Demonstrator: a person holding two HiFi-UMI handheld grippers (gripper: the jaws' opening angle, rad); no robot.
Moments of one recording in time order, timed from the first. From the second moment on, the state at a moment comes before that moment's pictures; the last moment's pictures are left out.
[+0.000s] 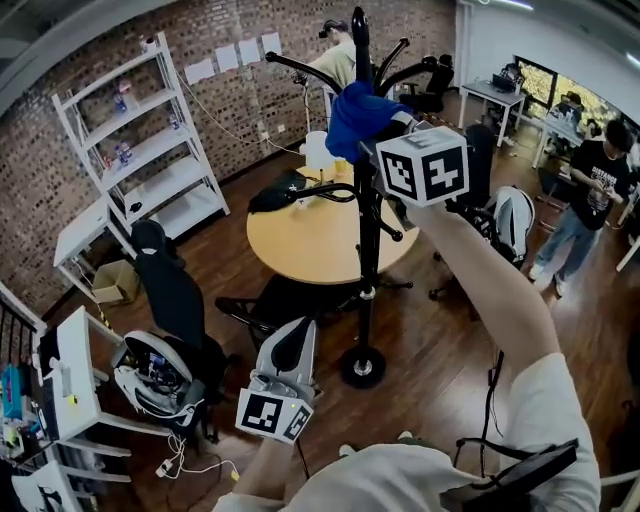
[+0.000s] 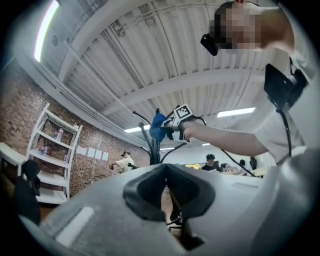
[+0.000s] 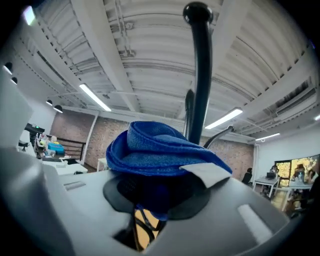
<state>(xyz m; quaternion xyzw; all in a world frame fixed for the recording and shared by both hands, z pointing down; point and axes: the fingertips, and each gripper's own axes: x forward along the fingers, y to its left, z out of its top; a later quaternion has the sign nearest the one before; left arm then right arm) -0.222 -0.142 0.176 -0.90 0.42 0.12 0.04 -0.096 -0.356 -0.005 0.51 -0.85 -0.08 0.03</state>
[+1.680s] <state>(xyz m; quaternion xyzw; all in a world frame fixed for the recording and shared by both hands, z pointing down) -0.106 -0.193 0.245 -0.81 0.59 0.05 0.00 -0.033 -0.363 0.219 0.30 -0.95 -0.05 0.06</state>
